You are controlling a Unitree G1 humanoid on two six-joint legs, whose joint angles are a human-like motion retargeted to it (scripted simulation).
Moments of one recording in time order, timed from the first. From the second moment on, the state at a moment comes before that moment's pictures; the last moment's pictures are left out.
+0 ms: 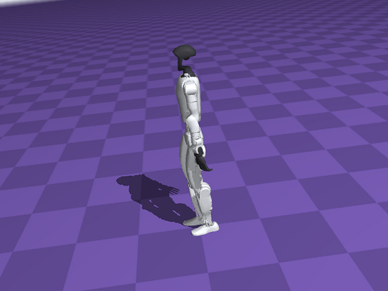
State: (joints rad) left arm 0.03 0.14 -0.11 1.57 0.86 0.02 -0.18; right arm 0.04 -0.07 0.07 1.64 -0.56 -0.01 0.01; waist -0.07 -0.04 -0.07; left_leg -0.01 -0.10 0.05 0.04 -0.08 0.07; right_leg -0.07 0.05 -0.23 0.03 -0.05 -0.12
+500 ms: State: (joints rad) left arm 0.06 0.14 -0.10 1.60 0.86 0.02 -0.16; right arm 0.04 -0.08 0.05 1.64 -0.57 0.01 0.03; waist -0.08 -0.05 -0.08; left_leg -0.01 -0.11 0.05 0.04 -0.09 0.09; right_leg -0.08 0.04 -0.22 0.04 -0.05 -0.11
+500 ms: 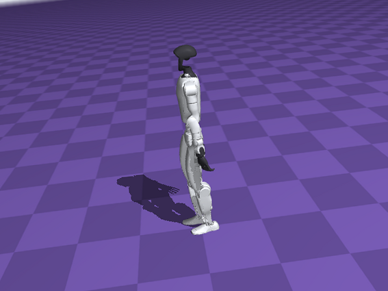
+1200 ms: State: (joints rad) left arm 0.04 0.14 -0.13 1.60 0.86 0.01 -0.16; right arm 0.03 -0.07 0.07 1.65 -0.56 0.01 0.02; waist -0.10 -0.04 -0.07; left_leg 0.00 -0.11 0.09 0.04 -0.10 0.10; right_leg -0.10 0.04 -0.18 0.06 -0.03 -0.09
